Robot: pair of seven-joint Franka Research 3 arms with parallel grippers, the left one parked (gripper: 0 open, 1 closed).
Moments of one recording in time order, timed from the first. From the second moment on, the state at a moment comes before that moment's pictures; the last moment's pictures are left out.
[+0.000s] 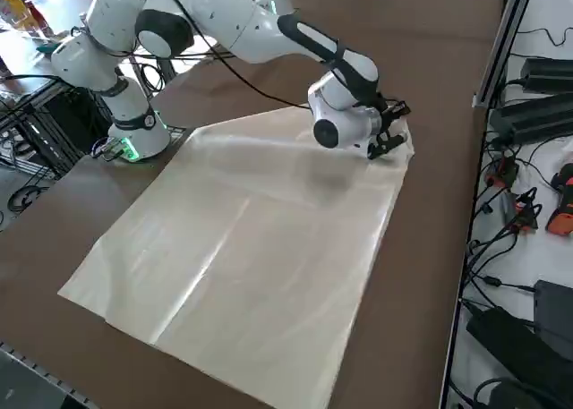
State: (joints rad) arm -0.06 0.96 0.30 -1.45 1.48 2.37 -0.08
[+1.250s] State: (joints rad) arm -0.02 0.96 0.30 -1.42 1.50 2.40 -0.08
